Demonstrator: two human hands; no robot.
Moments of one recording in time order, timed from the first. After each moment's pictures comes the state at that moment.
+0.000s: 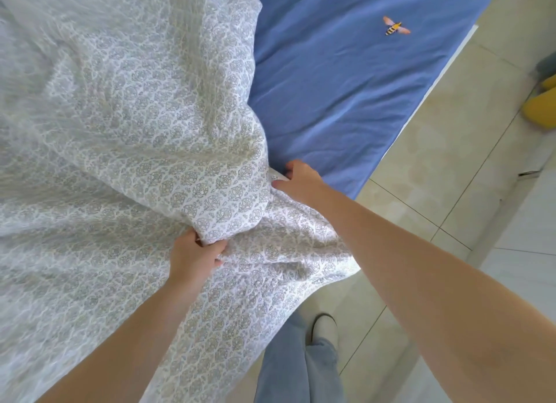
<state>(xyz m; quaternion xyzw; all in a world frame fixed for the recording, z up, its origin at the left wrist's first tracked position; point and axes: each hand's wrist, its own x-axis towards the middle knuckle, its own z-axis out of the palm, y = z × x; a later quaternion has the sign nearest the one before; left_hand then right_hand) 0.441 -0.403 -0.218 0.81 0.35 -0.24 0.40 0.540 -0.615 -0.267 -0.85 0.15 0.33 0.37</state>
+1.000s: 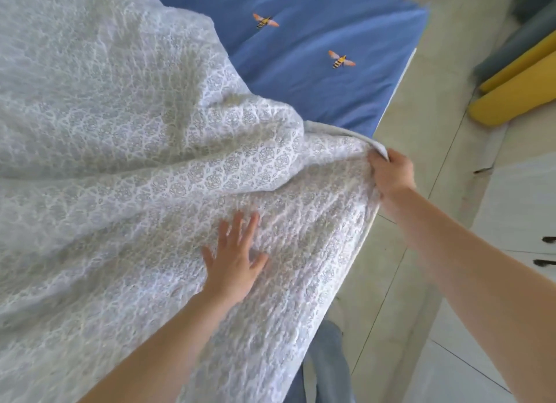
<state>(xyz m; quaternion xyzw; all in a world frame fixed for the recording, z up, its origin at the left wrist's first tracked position) 0.508 -0.491 -0.282 0.92 -0.11 -0.34 0.16 0.567 -0.803 -0.250 -0.71 0.48 -0.02 0.52</state>
